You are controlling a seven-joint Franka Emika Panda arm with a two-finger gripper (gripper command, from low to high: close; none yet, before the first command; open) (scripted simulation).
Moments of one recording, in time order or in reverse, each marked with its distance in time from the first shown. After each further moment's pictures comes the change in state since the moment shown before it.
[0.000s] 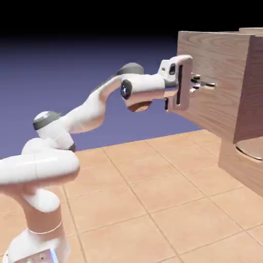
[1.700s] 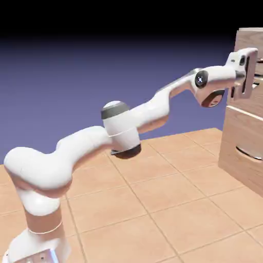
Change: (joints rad) arm -1.089 0.223 0.010 1.700 -0.151 0.570 0.517
